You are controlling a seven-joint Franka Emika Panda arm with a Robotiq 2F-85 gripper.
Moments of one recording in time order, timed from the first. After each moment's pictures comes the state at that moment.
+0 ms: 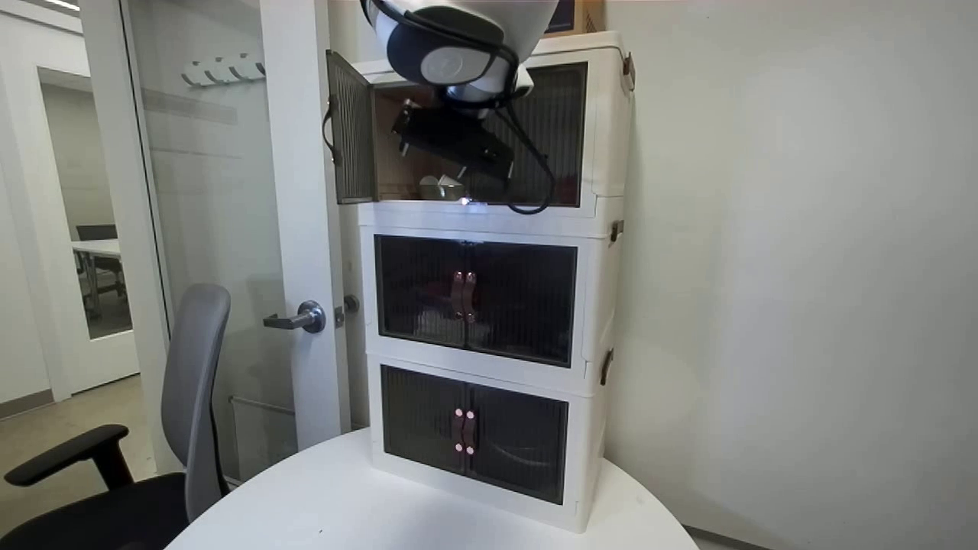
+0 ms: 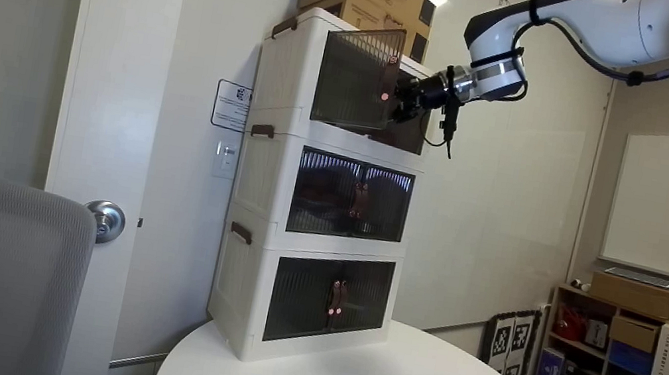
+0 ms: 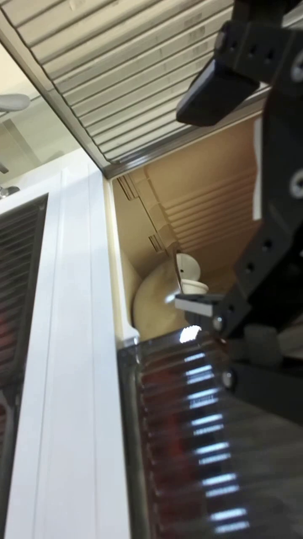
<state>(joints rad) -0.28 0.50 0.21 -1.18 0.91 2.16 -0.96</state>
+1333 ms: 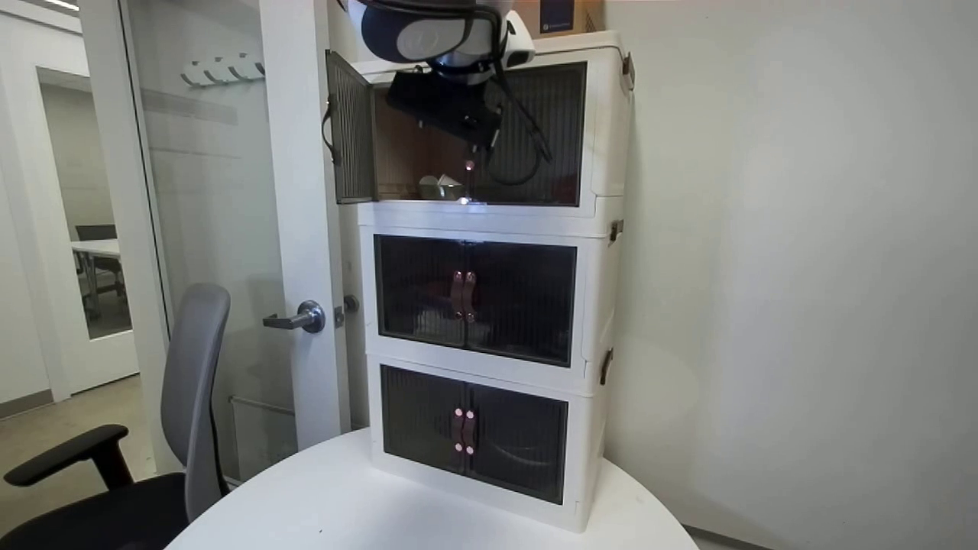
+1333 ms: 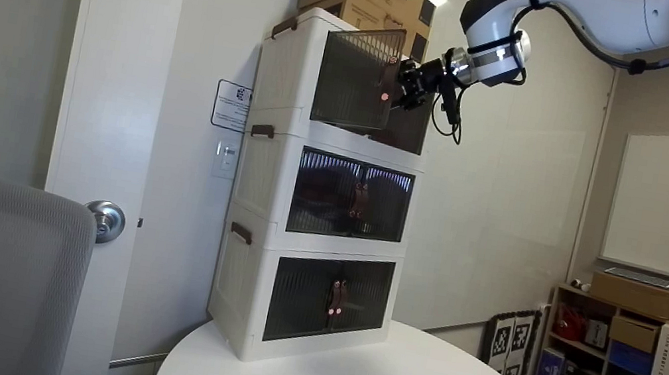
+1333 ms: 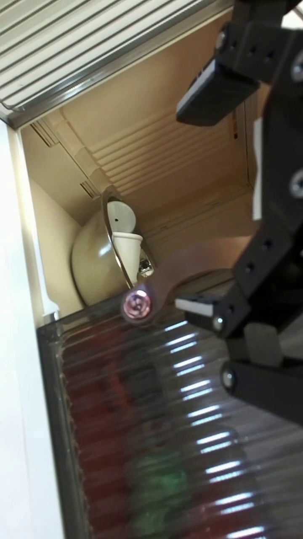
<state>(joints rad) -0.22 0.47 0.18 -1.18 0.85 2.38 -0.69</state>
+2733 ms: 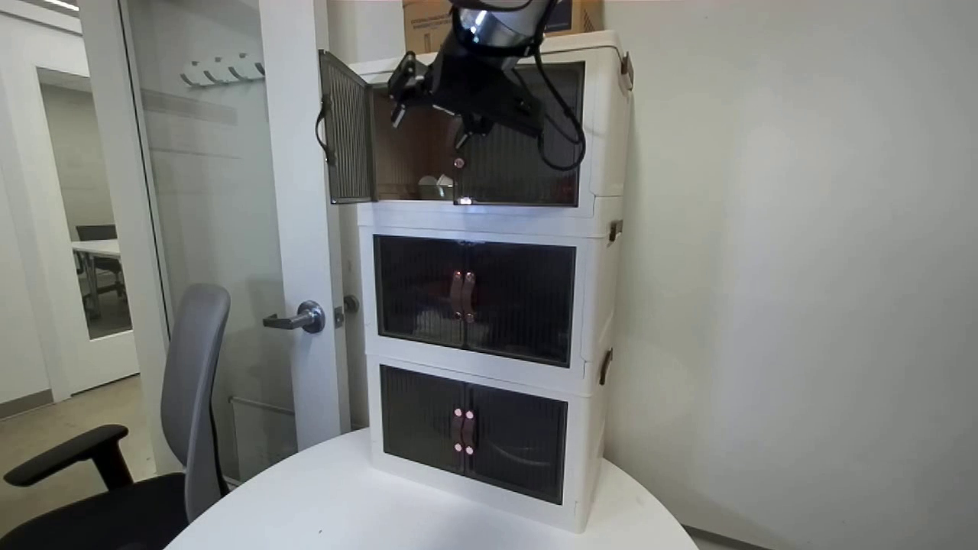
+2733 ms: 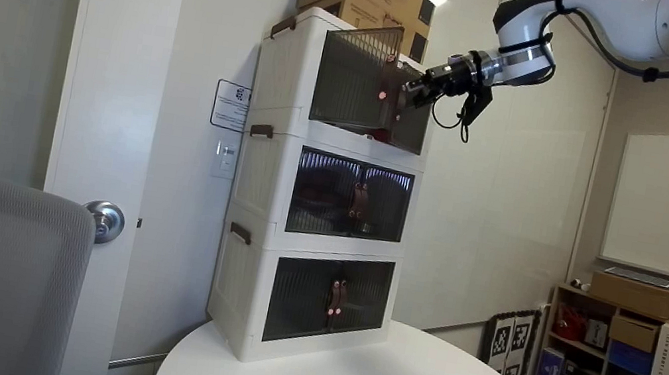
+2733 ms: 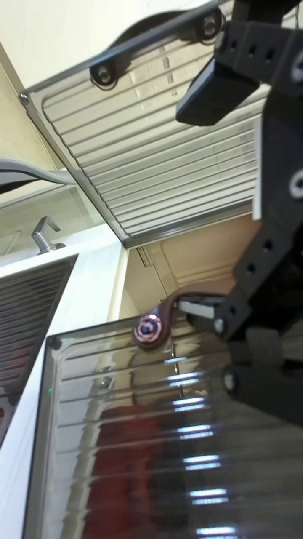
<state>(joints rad) -0.37 0.51 0.21 -1.03 0.85 1.79 -1.08</state>
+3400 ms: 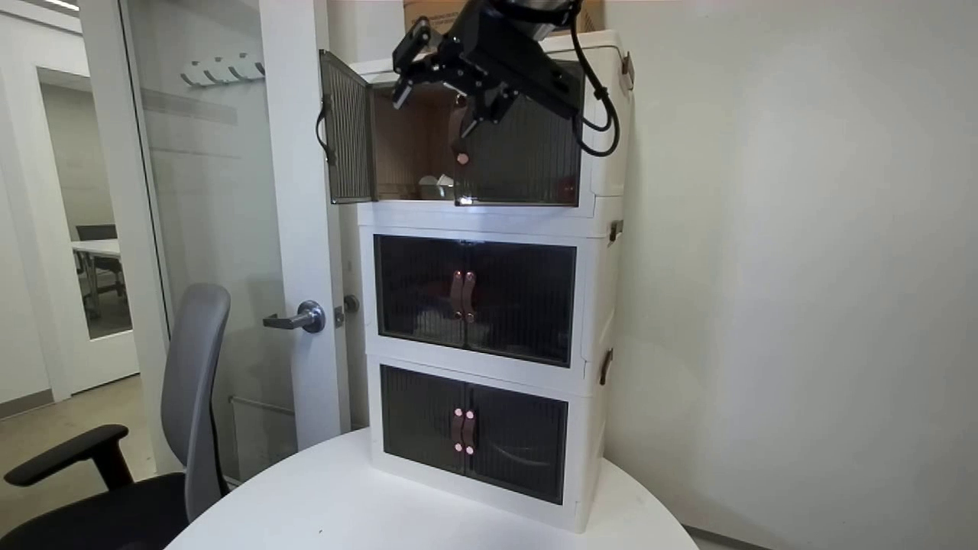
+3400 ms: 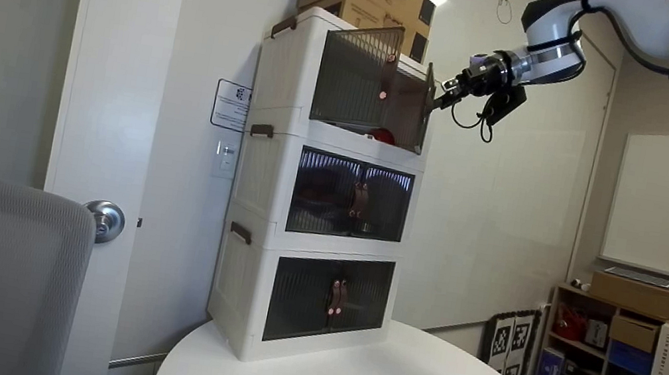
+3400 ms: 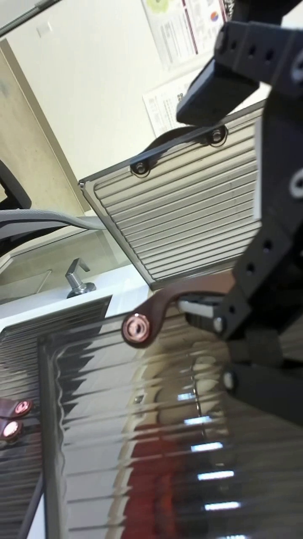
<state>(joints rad) -0.48 0.48 0.21 -1.02 0.85 1.56 -1.14</state>
